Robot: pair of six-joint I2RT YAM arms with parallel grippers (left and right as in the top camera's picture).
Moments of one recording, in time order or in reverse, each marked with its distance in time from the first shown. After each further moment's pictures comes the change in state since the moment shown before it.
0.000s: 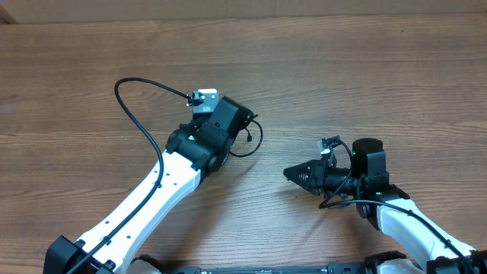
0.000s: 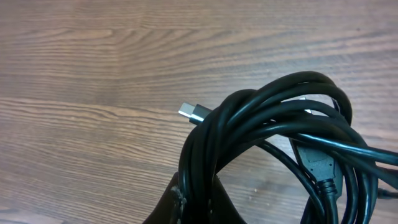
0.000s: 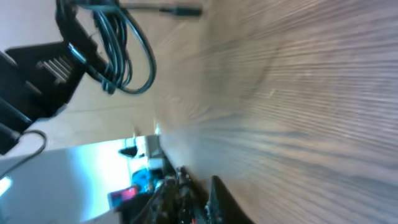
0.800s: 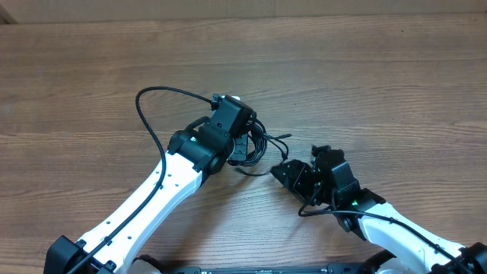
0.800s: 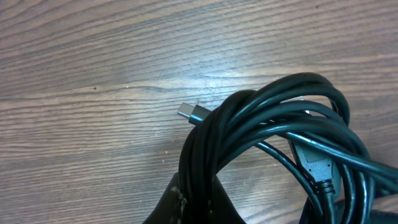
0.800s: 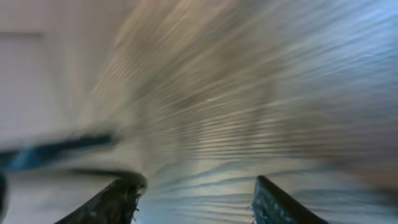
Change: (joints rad) left arm -0.011 0.000 -0.003 0.047 0.370 0.093; right arm 0.320 0.000 0.000 -0.048 0.622 0.335
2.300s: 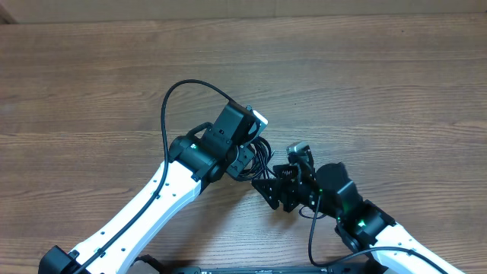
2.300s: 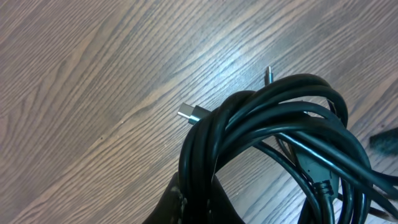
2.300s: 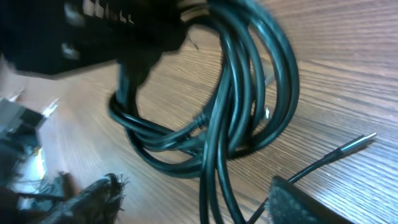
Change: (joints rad) left arm -0.043 -0.044 -0.002 -0.035 0.049 0.566; right arm 0.182 -0.254 0.000 0.058 0.060 -0.699
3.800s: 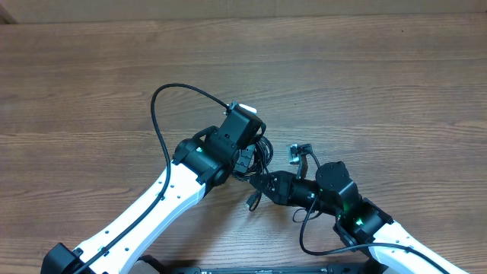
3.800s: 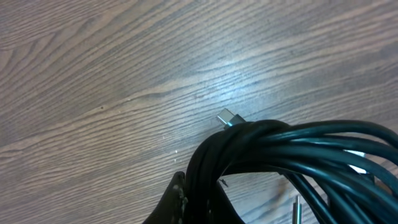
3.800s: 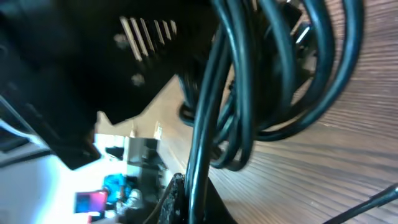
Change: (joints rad) left arm -0.026 0.008 -0.019 0.032 -0.125 -0.367; right arm 0.003 0.018 0.008 0.127 -0.203 0.637
